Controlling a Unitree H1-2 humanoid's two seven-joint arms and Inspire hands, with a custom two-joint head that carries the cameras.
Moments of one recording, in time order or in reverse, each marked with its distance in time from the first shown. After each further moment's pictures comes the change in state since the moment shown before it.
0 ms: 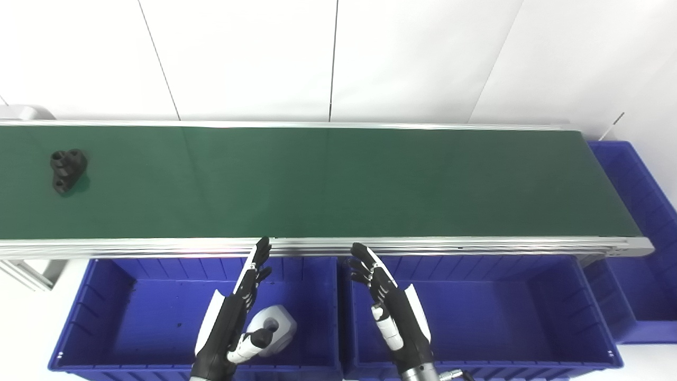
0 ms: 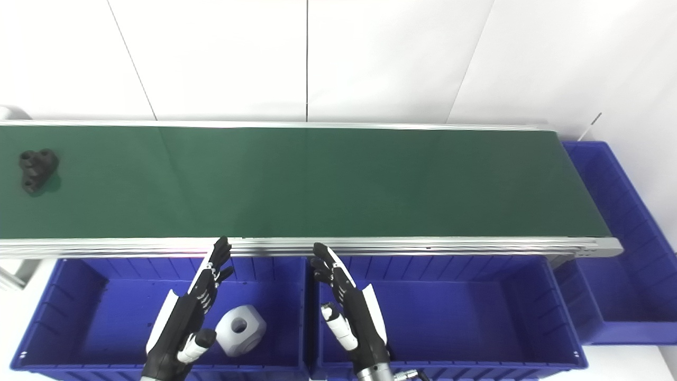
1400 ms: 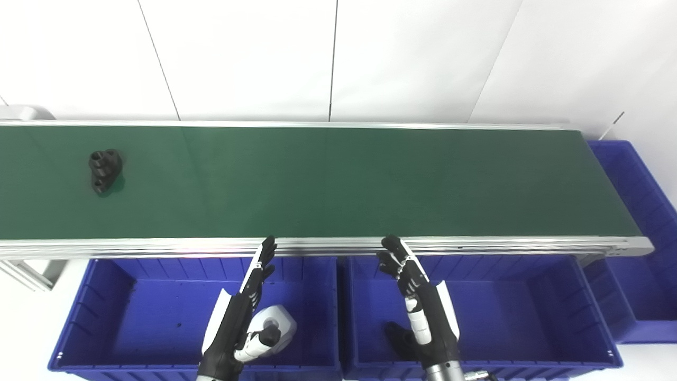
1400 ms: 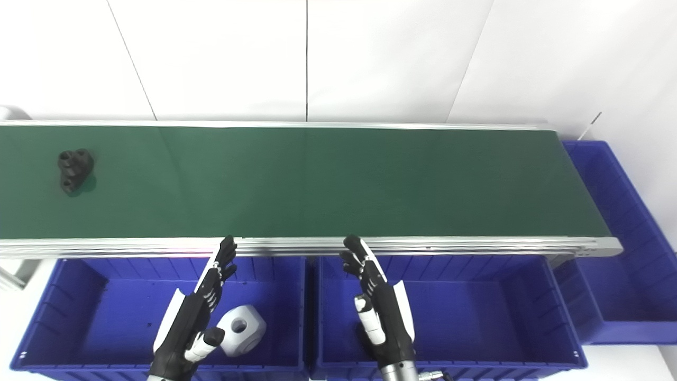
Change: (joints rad) left arm -0.002 -0.027 -0.006 0.010 0.034 0.000 0.004; right arm 0.015 -0.027 -0.062 -0.051 0.062 0.000 -0.003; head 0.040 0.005
